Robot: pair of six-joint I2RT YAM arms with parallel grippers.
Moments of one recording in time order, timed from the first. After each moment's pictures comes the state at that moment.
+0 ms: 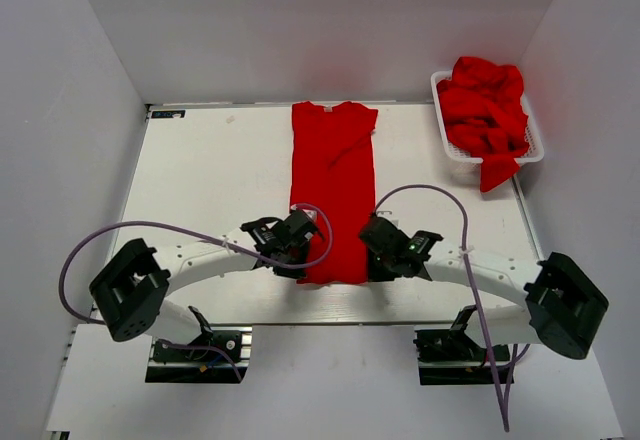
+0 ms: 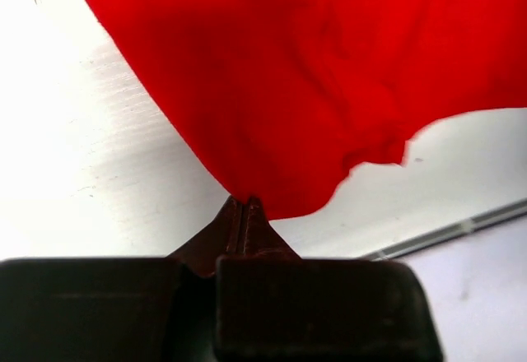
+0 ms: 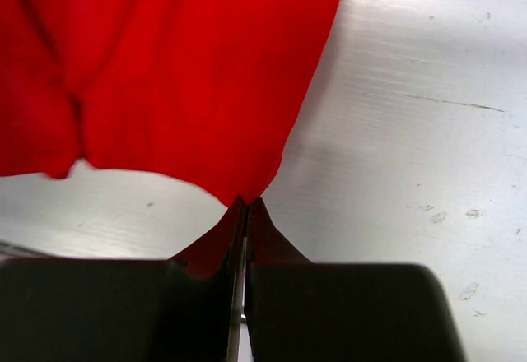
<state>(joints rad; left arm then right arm) -0.93 1.44 0.82 -0.56 -0.07 -0.66 0.94 1.29 0.67 -0.52 0.13 0.78</state>
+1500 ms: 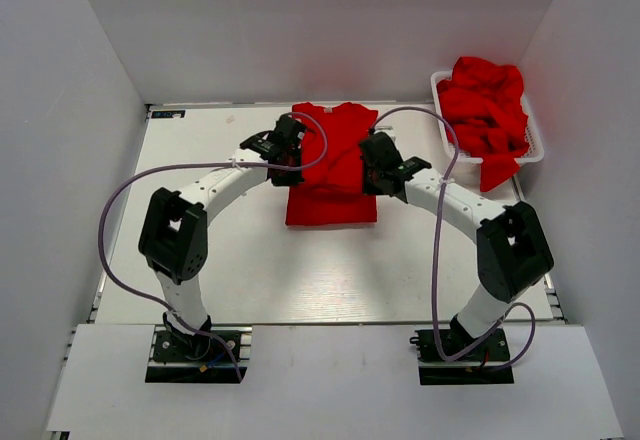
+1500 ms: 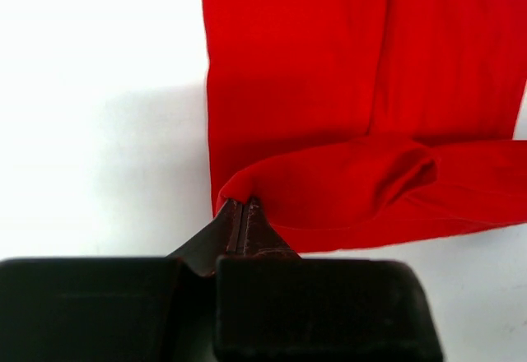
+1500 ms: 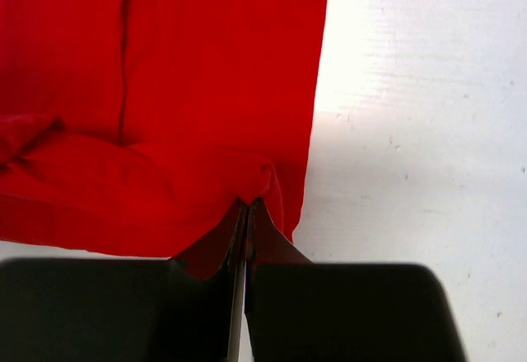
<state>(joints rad) -0.55 1.82 1.48 -0.67 -0.16 -0.47 0.62 1.65 1.21 -0.45 0.28 0.43</state>
